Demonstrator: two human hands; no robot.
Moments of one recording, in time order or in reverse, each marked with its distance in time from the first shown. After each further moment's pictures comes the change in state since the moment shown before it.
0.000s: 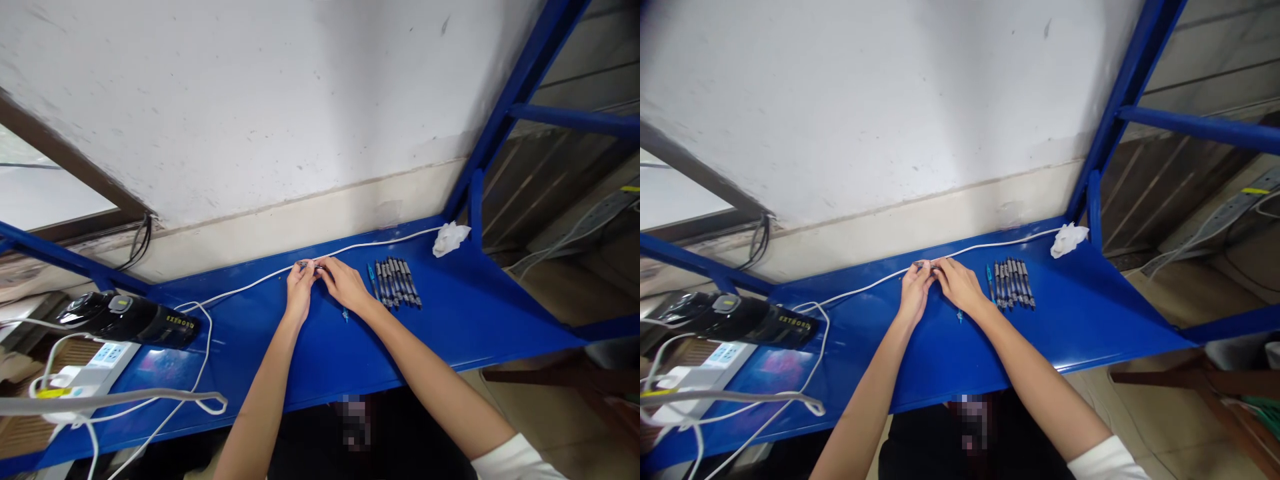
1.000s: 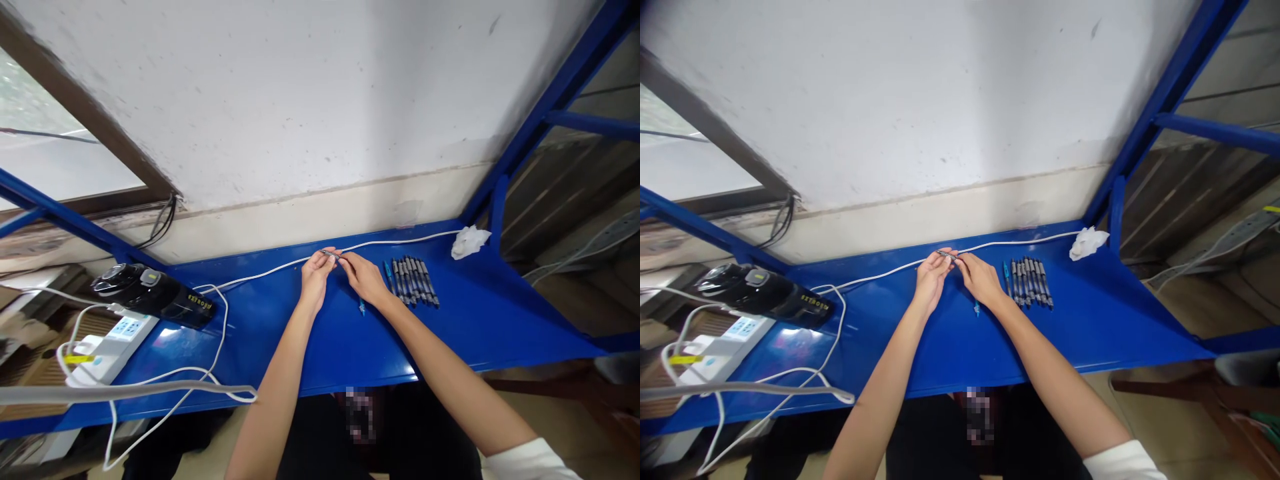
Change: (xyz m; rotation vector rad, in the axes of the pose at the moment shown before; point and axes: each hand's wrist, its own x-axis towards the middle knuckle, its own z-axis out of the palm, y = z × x) left_hand 0.000 0.009 -0.004 -0.067 -0.078 -0.052; right_hand -0.001 0.005 0.001 -0.044 0.032 0.050
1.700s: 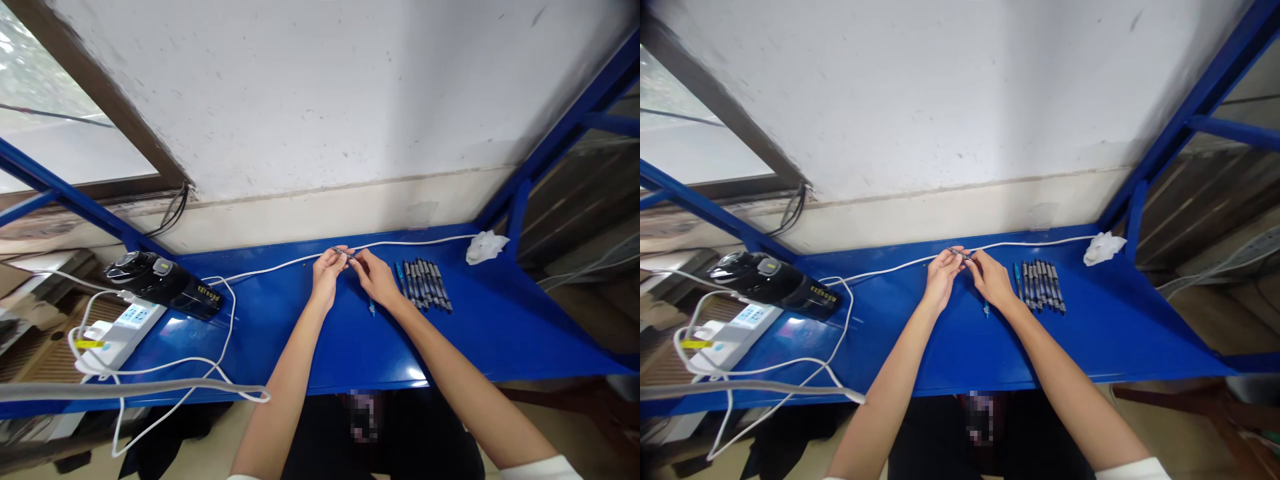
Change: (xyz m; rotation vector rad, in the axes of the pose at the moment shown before) left_hand -0.002 0.002 0.002 0.000 0.009 -0.016; right_hand 0.000 0.000 0.002 0.022 0.037 0.031
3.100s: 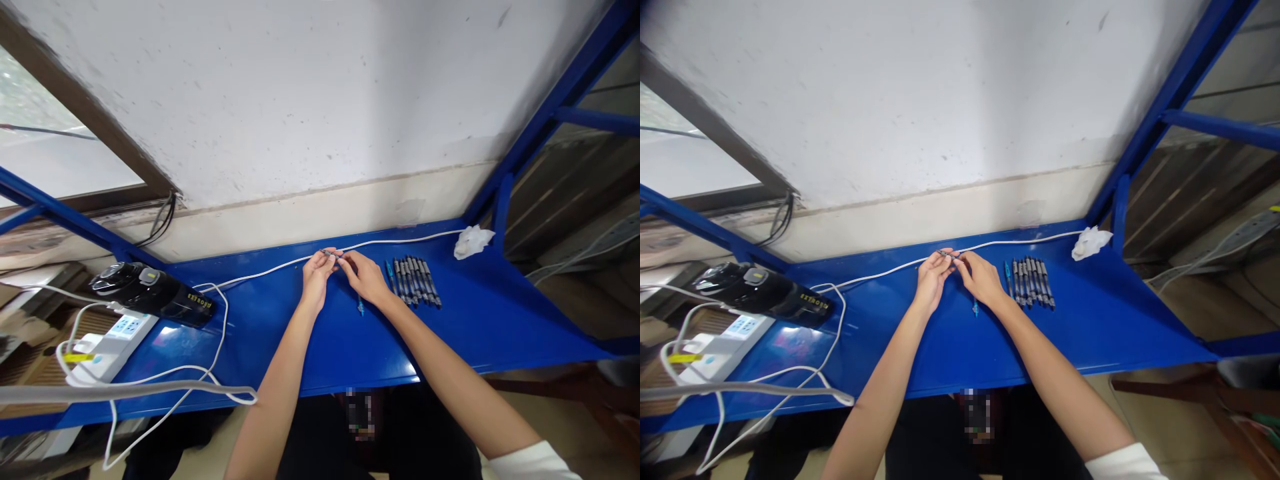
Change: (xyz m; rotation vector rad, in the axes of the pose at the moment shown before) left_hand 0.000 -0.001 -0.002 0.005 0.009 -0.024; right_hand 0.001 0.001 0.001 0.025 -0.012 0.011
